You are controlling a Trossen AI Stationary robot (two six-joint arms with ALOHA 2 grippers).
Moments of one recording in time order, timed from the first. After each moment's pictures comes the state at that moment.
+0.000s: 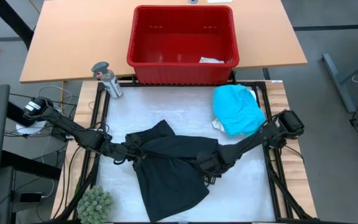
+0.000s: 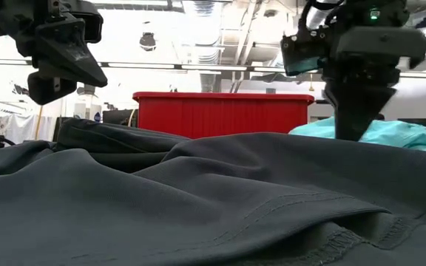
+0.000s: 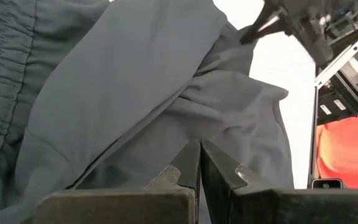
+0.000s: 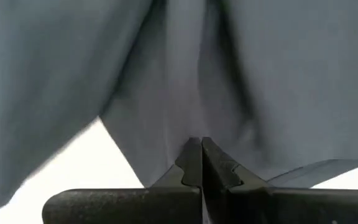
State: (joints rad) left arm -0.44 1.07 0.52 -0.07 -0.38 -1.02; right arm 0.41 1.80 1.20 -0.80 0.15 0.73
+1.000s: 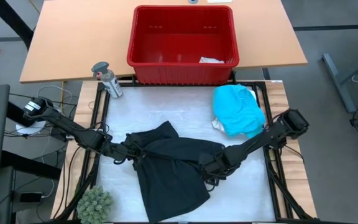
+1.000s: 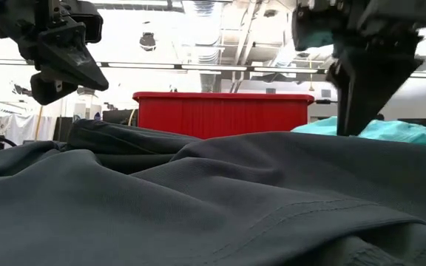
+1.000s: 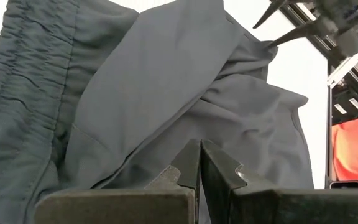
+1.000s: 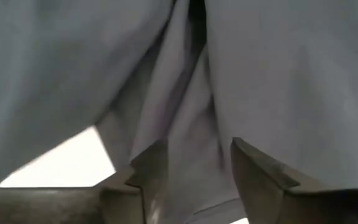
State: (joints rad) left arm -0.44 1.07 0.52 -0.09 -0.41 -0.98; right arm 0.45 1.74 1.20 -0.81 0.21 0.67
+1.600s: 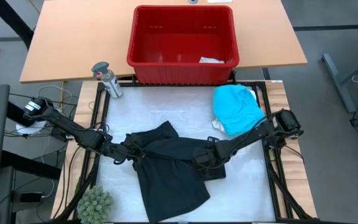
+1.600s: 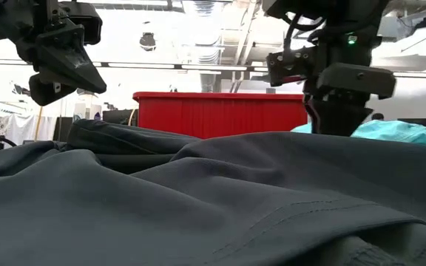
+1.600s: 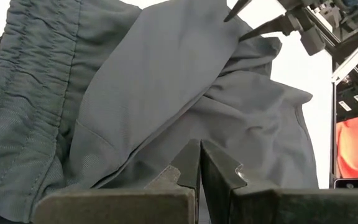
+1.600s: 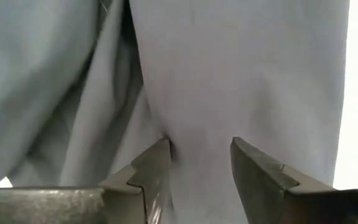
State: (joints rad) left arm -0.44 1.07 0.52 -0.10 -0.41 -0.98; right arm 0.34 1.82 1.20 -0.77 0.24 0.55
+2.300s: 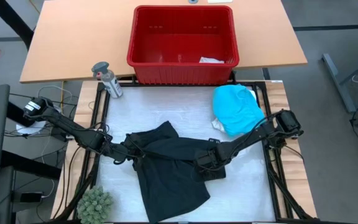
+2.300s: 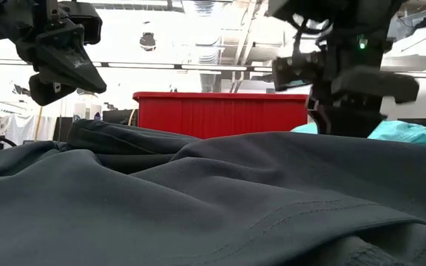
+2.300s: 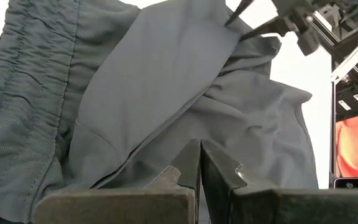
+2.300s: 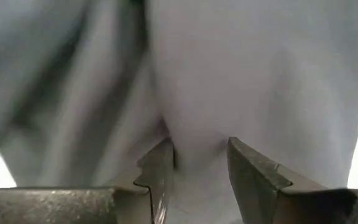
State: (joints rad) left arm -0.44 1.07 0.52 -0.10 -0.40 -0.98; right arm 0.35 1.82 1.16 -0.76 0.21 0.52
